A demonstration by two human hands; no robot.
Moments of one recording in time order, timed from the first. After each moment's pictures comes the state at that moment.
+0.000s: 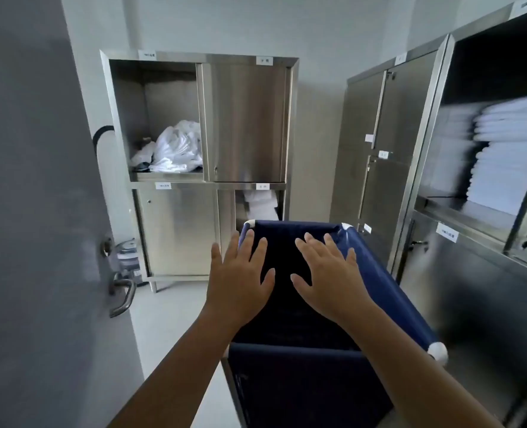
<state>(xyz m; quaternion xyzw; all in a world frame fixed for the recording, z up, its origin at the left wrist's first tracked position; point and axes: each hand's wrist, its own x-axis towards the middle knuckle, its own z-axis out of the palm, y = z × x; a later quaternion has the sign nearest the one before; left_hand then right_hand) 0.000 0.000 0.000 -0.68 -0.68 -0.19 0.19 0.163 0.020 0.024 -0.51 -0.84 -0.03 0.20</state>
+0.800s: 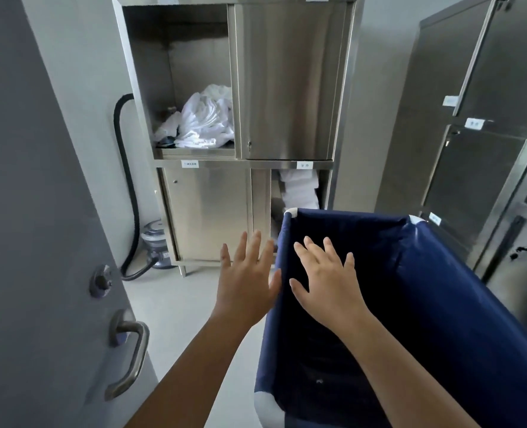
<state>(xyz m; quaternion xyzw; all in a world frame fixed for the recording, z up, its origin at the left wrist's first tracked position) -0.151 0.192 -0.048 -0.66 -0.70 -0.20 0.17 -0.009 0.223 -0.031 -0.49 -0.86 -0.01 0.15</state>
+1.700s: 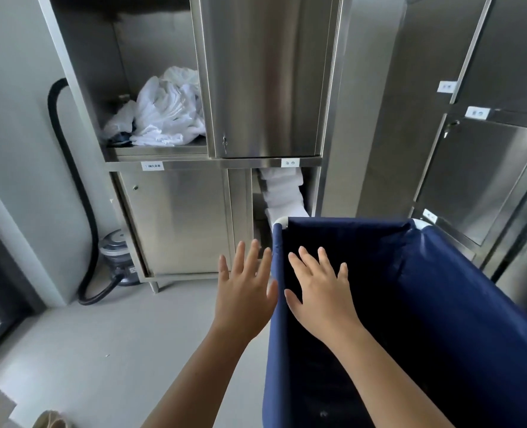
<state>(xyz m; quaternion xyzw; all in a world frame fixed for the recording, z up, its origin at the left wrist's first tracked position) -0.227 0.375 -0.068 -0.69 -0.67 -0.21 0.17 -0.094 0.402 -0.063 -0.54 -0.83 -0.01 0.12</state>
